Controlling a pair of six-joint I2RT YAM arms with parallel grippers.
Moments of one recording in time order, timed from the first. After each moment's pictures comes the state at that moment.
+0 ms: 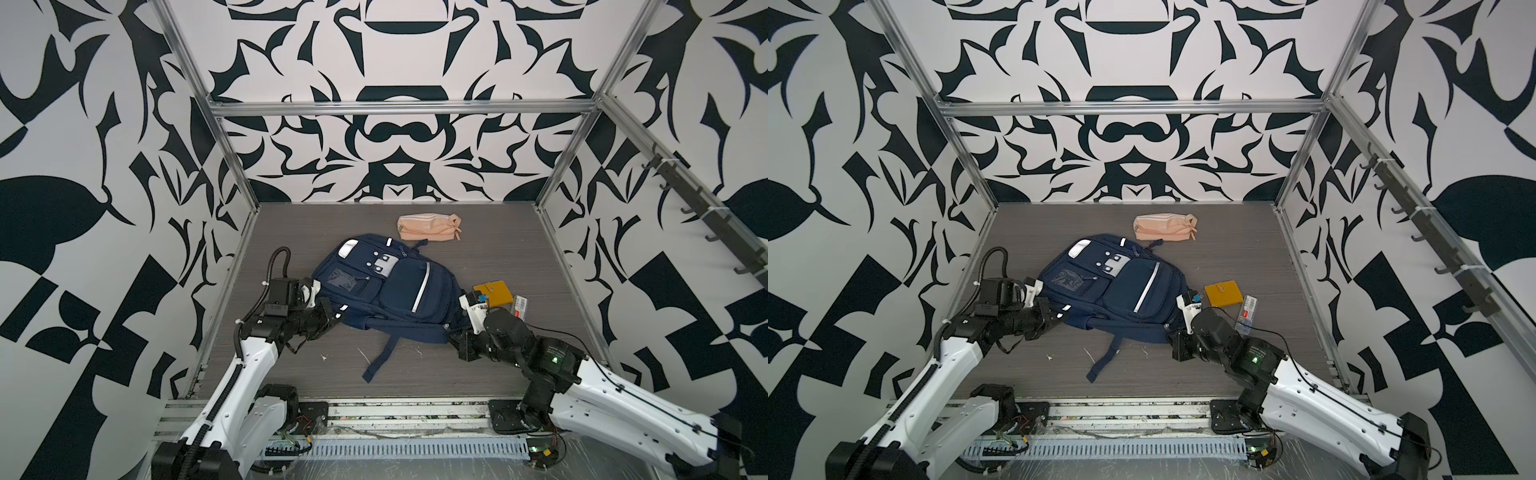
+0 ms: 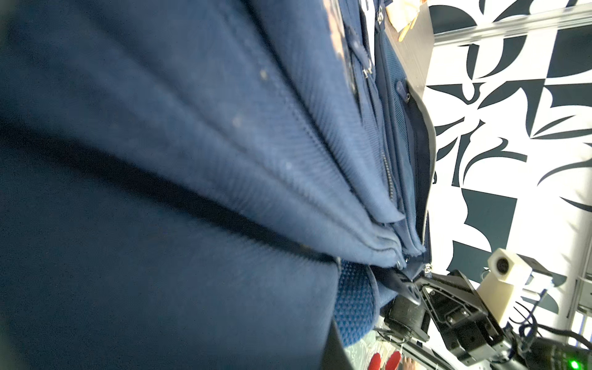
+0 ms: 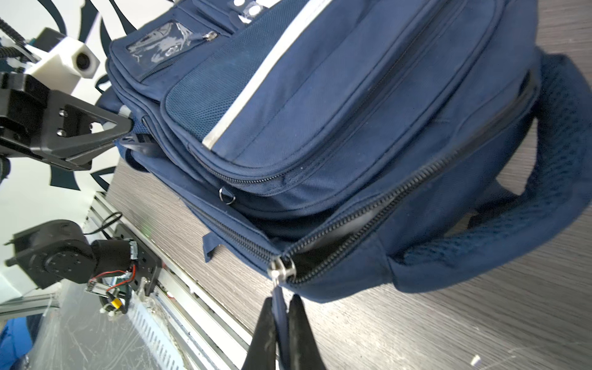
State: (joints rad) left arm -0.13 0.88 0.55 -0.58 0.67 -0.70; right arm 0.88 0.70 0.54 -0.54 -0.03 0.73
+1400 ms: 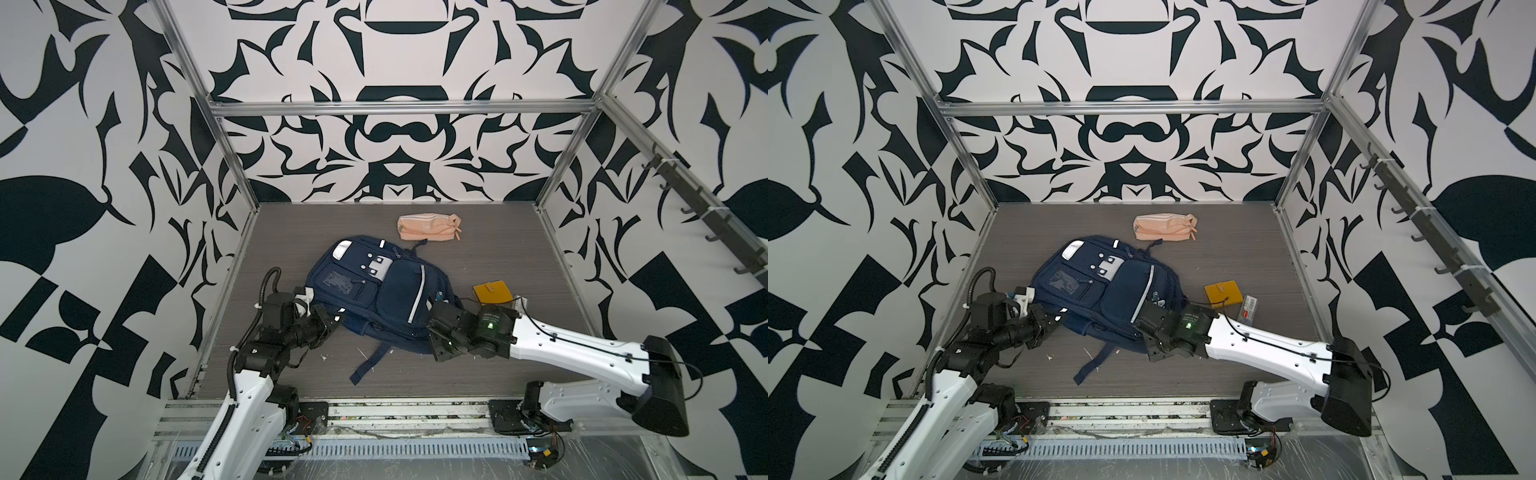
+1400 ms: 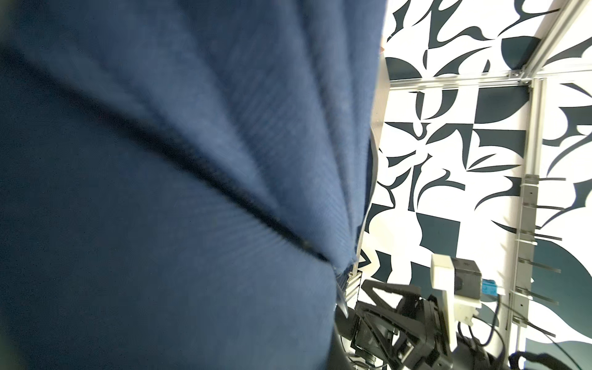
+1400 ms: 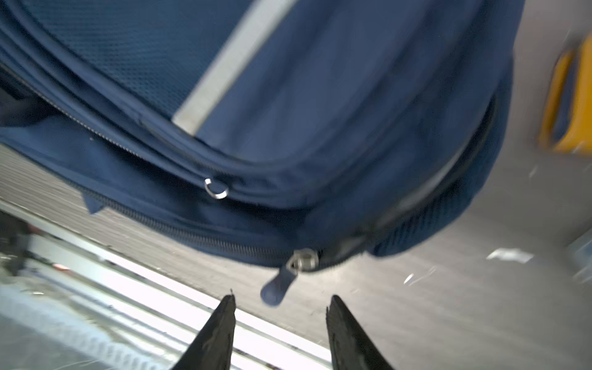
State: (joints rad) left arm -0.20 0.64 0.43 -0.46 0.64 -1.00; right arm 1.11 1.22 0.95 -0.94 0.12 0.83
